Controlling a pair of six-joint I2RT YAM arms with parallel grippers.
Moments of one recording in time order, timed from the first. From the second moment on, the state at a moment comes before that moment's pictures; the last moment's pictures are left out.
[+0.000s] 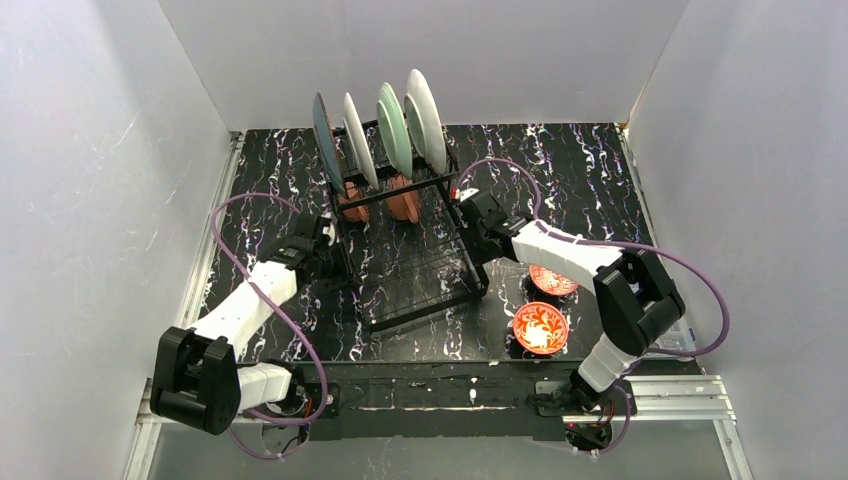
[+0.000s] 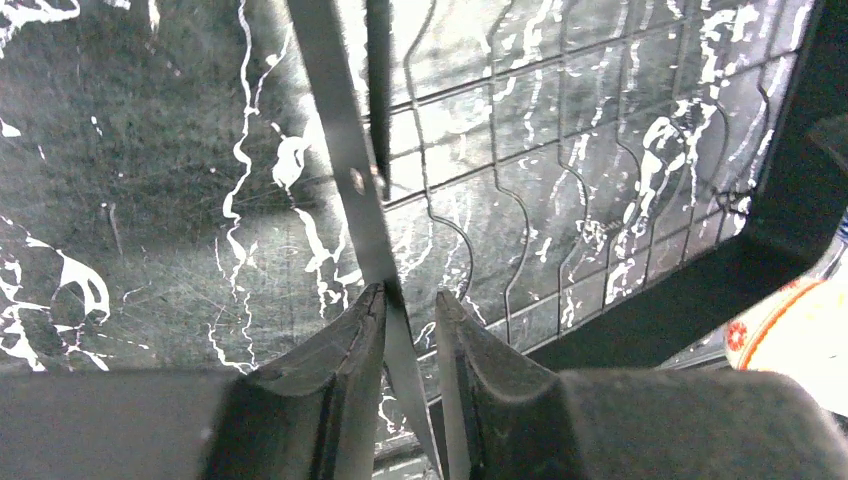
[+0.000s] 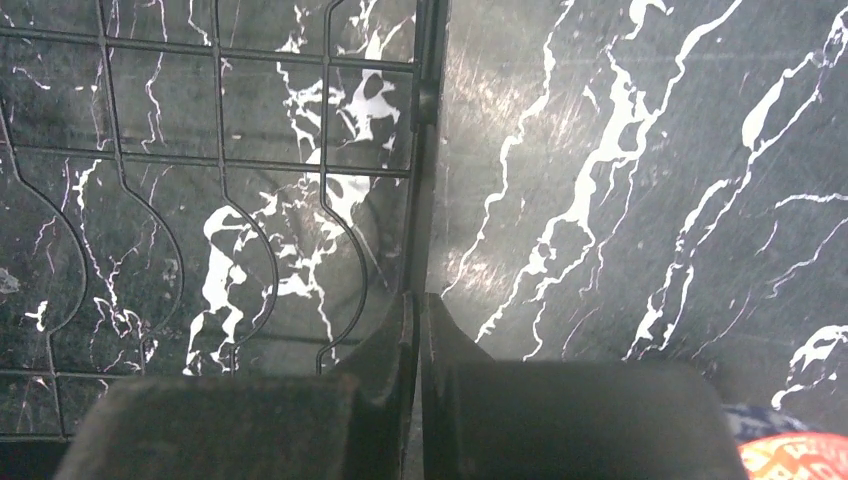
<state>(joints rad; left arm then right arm) -0.30 1.22 0.72 -0.54 0.19 -0.59 0.71 1.64 1.07 -0.45 0.16 0.18</state>
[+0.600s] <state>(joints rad) -0.31 1.03 0.80 -0.66 0.40 -0.41 0.54 1.77 1.22 -0.41 0.00 0.01</state>
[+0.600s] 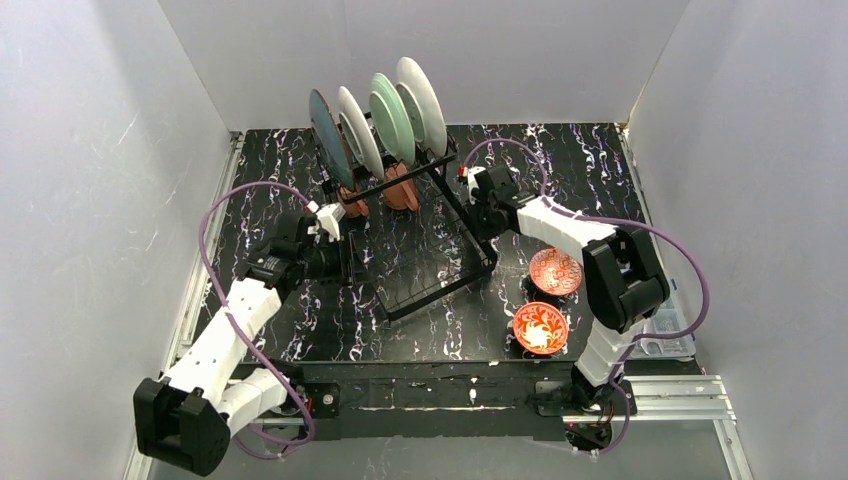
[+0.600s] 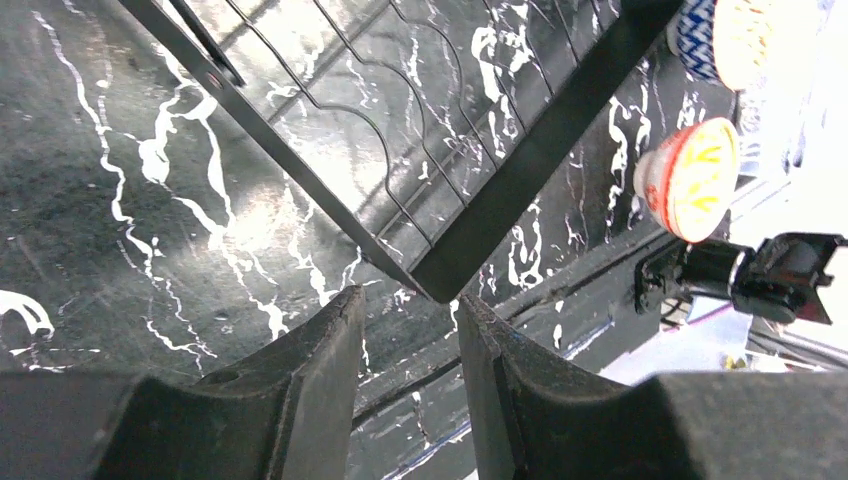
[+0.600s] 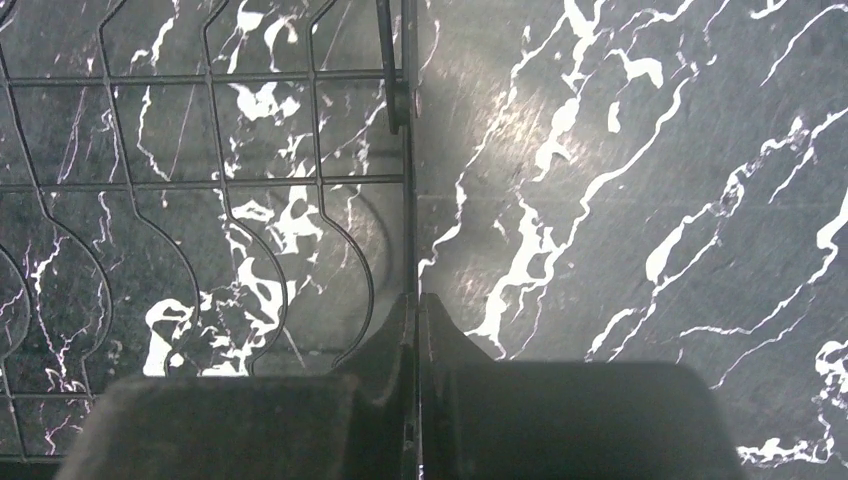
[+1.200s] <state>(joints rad) -0.31 0.87 0.73 -0.67 0.58 -0.33 0.48 1.94 1.45 -0.52 -0.03 -0.06</state>
